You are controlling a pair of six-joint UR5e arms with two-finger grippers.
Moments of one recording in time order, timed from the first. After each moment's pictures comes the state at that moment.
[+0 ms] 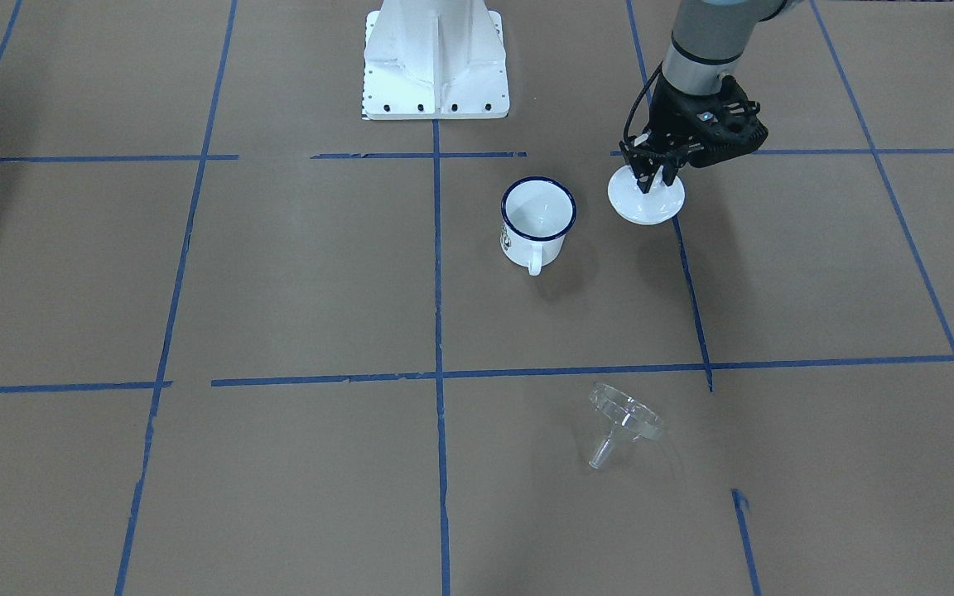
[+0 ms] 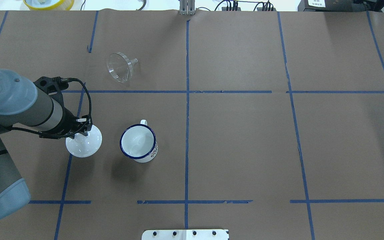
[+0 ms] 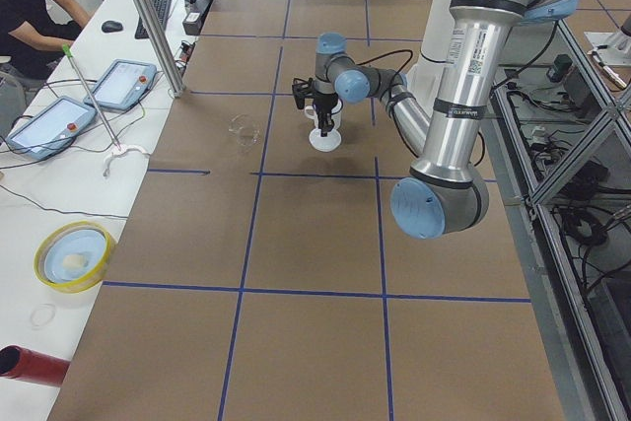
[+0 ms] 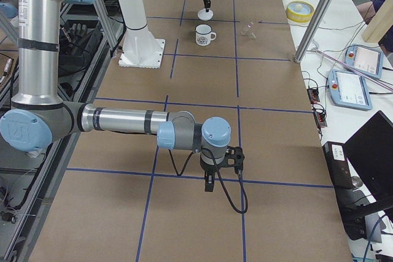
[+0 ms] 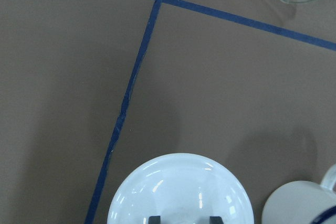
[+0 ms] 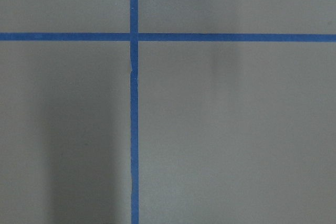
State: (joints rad) left arm -0.63 -1.77 -2.06 -1.59 -1.92 -1.37; right arm 1.57 -1.68 1.66 -1.57 2.29 0.01
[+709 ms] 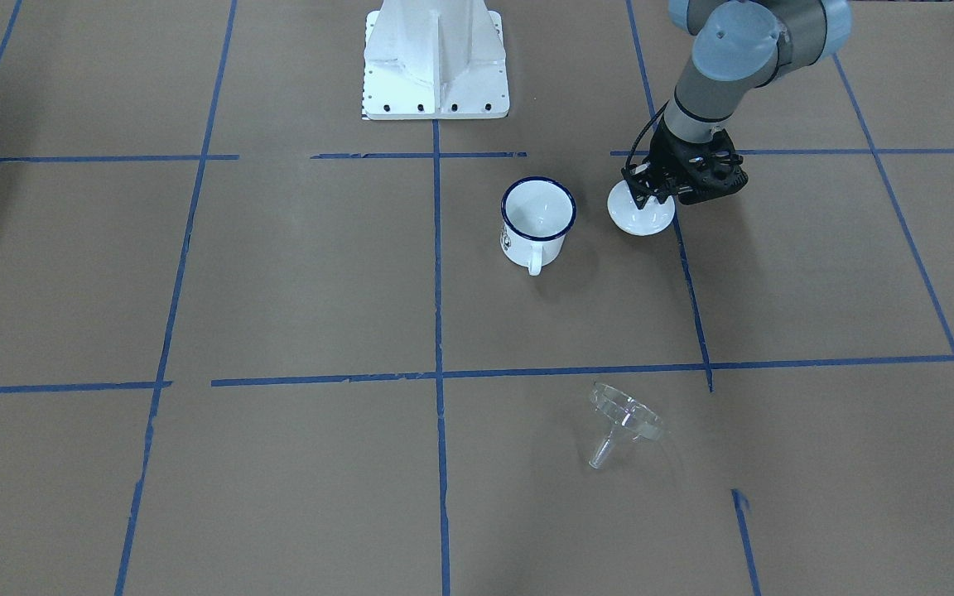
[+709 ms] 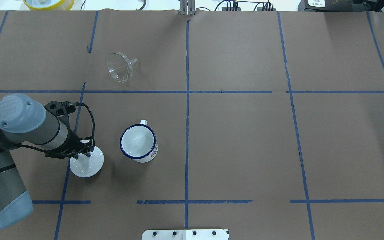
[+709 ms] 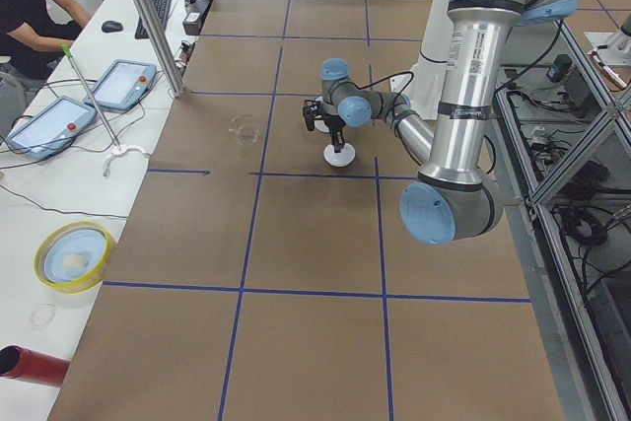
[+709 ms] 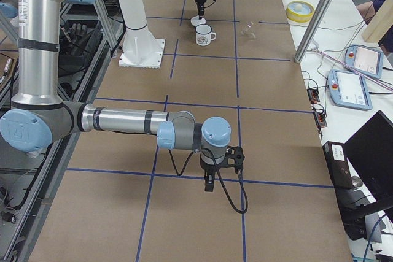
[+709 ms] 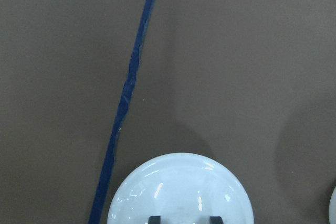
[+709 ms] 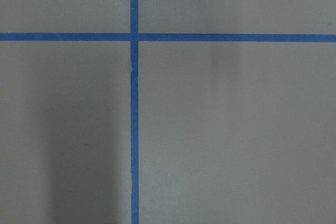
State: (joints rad) left arm -0.57 -1.73 -1.99 -1.69 -1.99 -1.38; right arm 1.57 -1.68 1.66 -1.57 2.29 0.01
